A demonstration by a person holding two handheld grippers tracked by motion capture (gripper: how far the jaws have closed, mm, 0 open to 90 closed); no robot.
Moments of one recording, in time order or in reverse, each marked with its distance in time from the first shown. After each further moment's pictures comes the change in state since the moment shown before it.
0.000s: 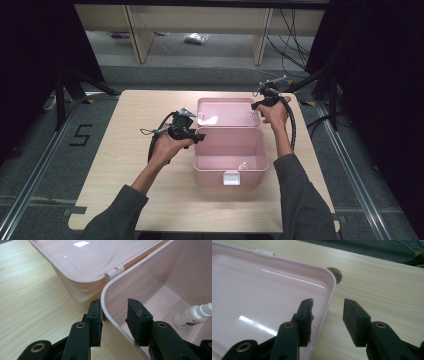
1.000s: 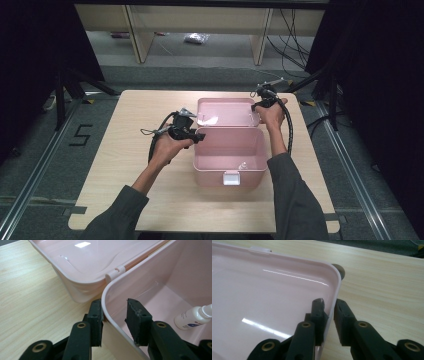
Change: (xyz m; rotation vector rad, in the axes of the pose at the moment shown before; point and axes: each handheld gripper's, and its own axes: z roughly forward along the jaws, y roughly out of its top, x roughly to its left) left arm -0.001 0.000 0.002 -0.003 0.010 0.008; right arm 0.005 -0.002 0.010 0.021 0.002 0.059
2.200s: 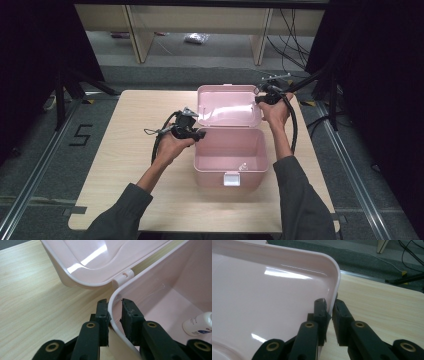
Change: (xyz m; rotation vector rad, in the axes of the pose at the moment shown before) left arm 0.001 0.003 0.010 -0.016 0.020 0.005; right arm 0.004 0.004 -0.040 -0.159 -0.023 -0.071
